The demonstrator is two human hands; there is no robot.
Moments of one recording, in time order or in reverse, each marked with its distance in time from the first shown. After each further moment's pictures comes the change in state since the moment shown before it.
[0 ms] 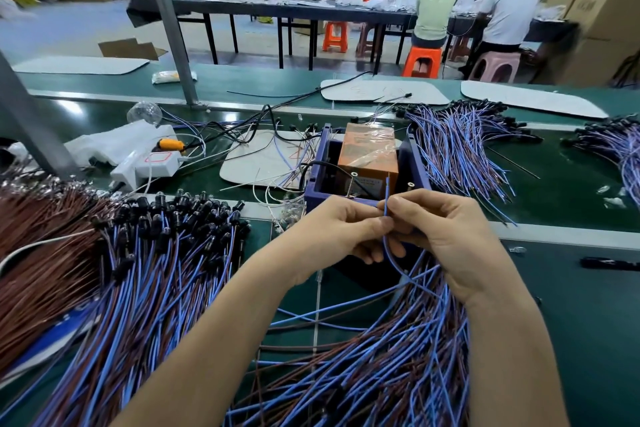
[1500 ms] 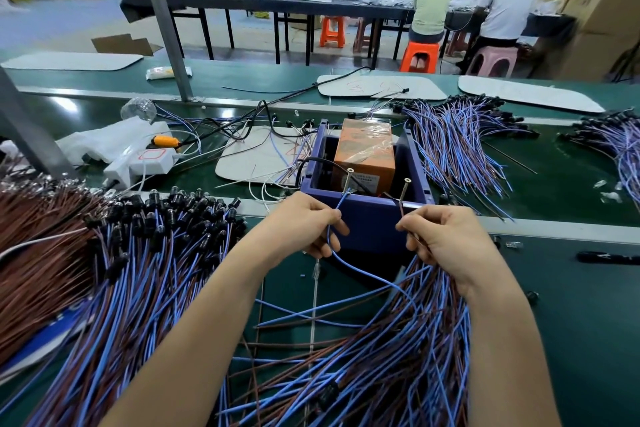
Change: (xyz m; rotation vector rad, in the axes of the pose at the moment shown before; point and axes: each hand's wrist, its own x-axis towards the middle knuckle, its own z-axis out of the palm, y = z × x) left_hand 0.009 -0.016 -0.027 0.195 0.300 -0.313; right_hand 0.015 0.031 -0.026 -0.311 0.167 0.209
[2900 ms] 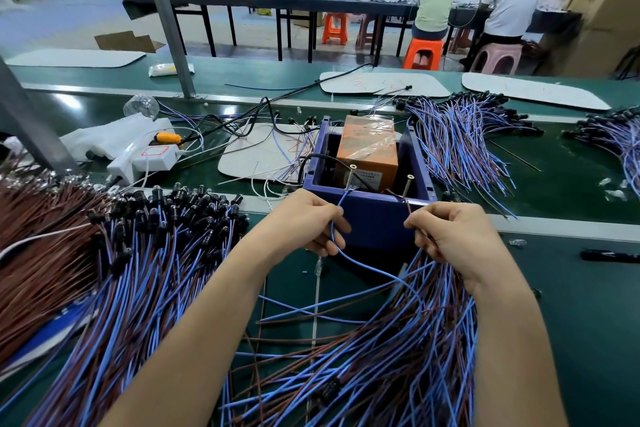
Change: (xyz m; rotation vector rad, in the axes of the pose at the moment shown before) left_hand -0.001 0.001 0.001 -0.056 -0.008 -0.031; right_hand 0.000 0.000 -0.004 0.000 0.019 -0.002
